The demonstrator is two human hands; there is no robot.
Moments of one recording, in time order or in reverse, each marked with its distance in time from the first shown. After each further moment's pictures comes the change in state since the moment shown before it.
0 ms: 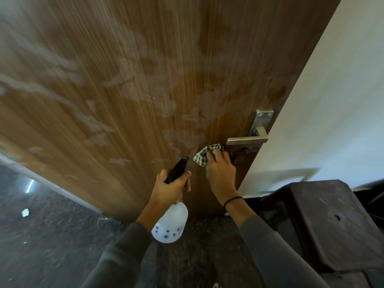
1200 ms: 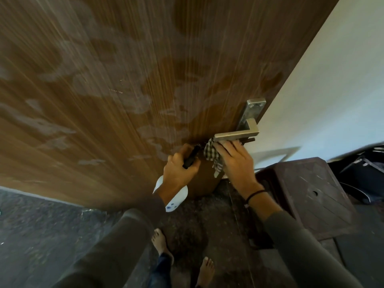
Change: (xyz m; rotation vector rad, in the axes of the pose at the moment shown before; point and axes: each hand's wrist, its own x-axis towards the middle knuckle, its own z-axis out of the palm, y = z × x) left_hand 0.085 -0.039 0.051 0.423 -0.024 0.120; right_hand -0.004 0.097 -0.009 -0.061 0.043 -0.177
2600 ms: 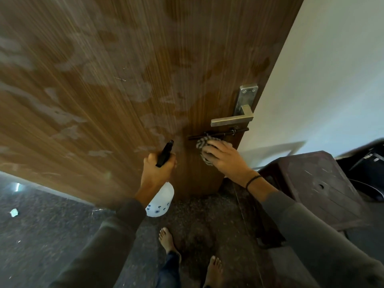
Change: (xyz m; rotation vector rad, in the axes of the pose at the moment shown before) left_hand -0.049 -0.010 -0.046 -0.150 0.172 -0.090; right_hand -0.012 -0.007 0.017 -0.043 0.031 -0.464
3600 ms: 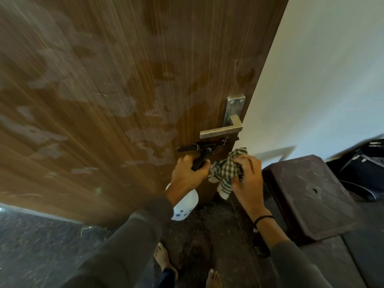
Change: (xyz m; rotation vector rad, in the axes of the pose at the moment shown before) left_hand 0.018 0.037 0.089 0.137 -0.285 0.038; right_hand -0.058 -0.016 -0.024 0.466 0.345 0.909
